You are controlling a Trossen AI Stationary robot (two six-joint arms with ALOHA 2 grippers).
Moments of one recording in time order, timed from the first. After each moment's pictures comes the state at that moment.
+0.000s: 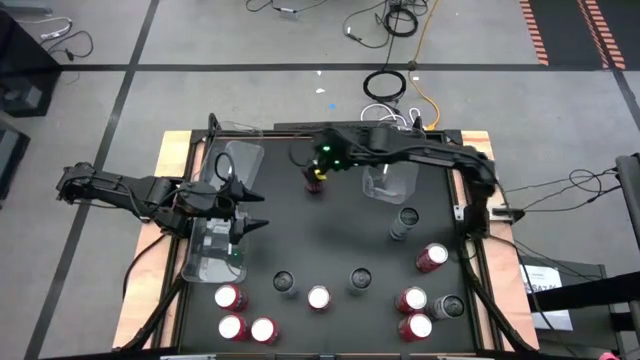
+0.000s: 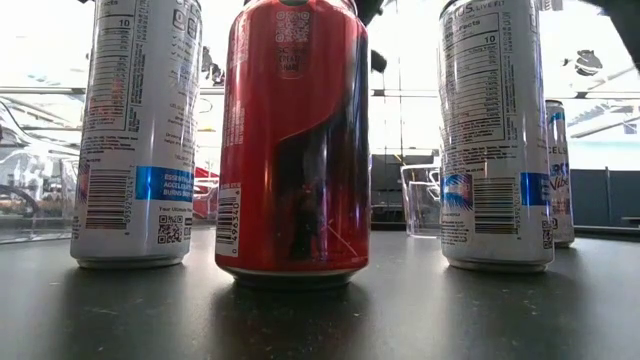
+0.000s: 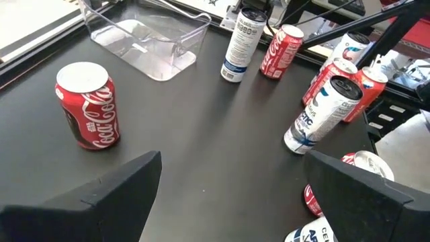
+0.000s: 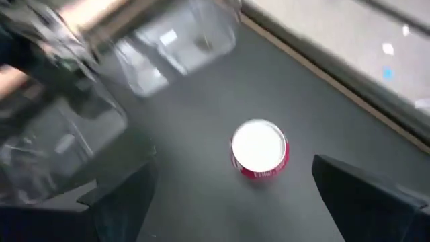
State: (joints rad) left arm -0.19 0.80 0.75 -0.43 -0.24 -0.41; right arm -0.19 1.94 1.99 -0.96 0.21 0.56
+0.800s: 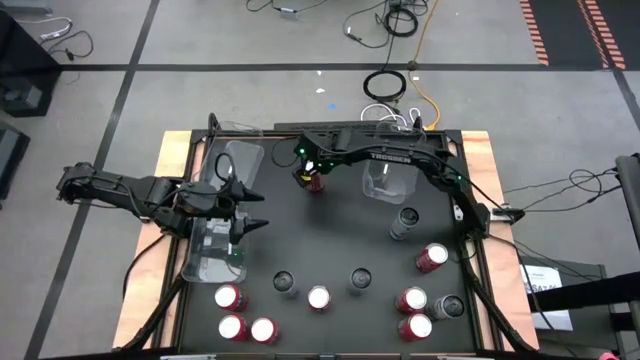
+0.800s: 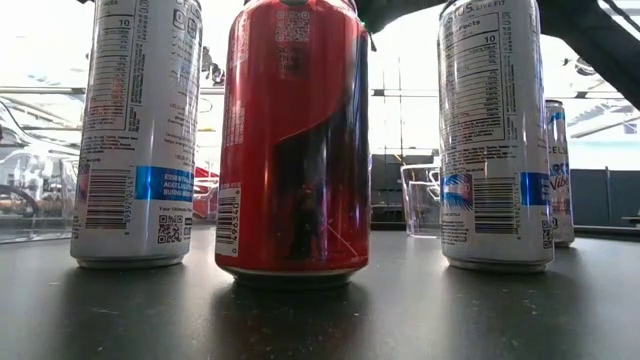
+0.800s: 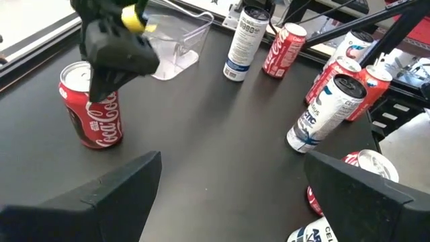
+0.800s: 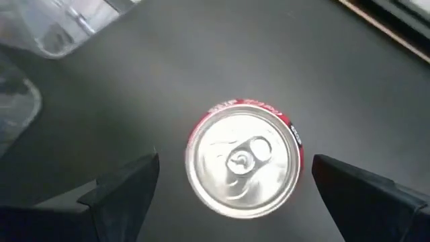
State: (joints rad) left arm -0.19 0.80 0.75 -0.44 -0.24 -0.41; right arm -0.28 2.19 2.02 -0.95 0.13 0.60
